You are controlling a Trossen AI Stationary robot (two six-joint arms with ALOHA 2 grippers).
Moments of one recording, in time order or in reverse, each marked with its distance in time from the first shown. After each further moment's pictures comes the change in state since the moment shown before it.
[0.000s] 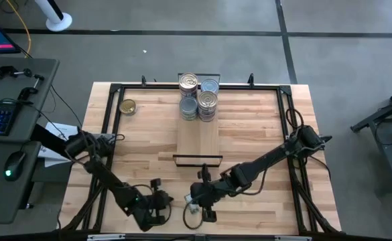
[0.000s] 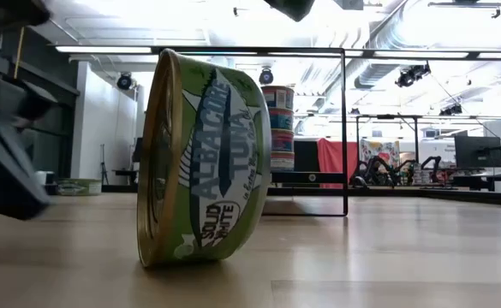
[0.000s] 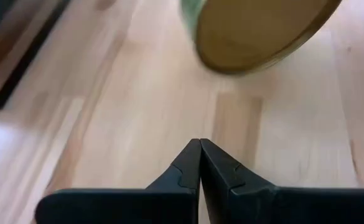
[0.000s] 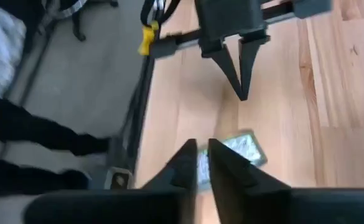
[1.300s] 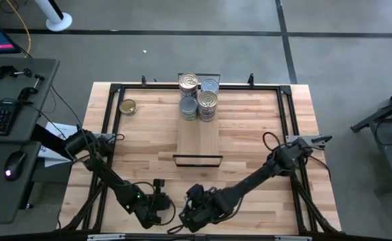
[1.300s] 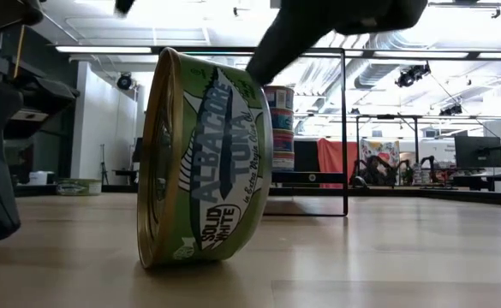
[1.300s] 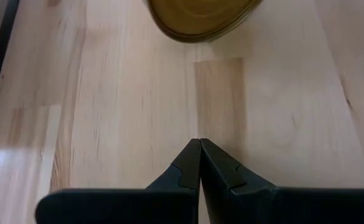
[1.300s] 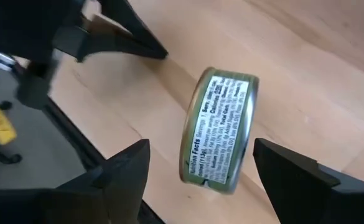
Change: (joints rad) left arm 0.025 -0.023 0.002 -0.052 0.139 0.235; right arm 0.085 0.391 0.551 -0.535 0.247 1.014
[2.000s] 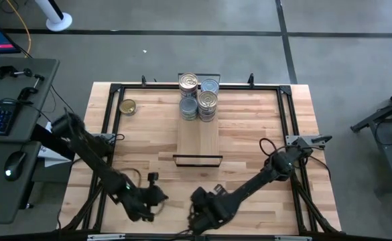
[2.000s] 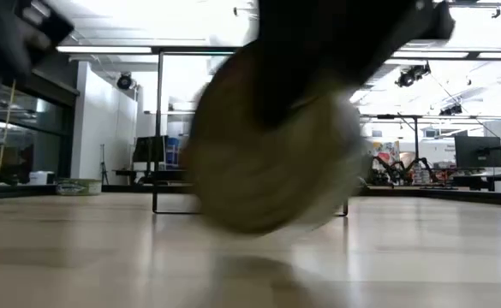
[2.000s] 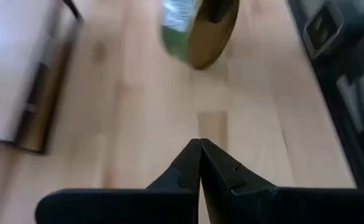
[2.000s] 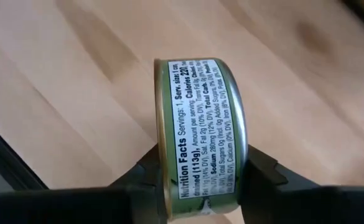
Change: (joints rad) left arm -0.002 -0.257 -0.038 -0.064 -0.004 0.003; right arm 0.030 0.082 0.086 -0.245 0.021 -0.083
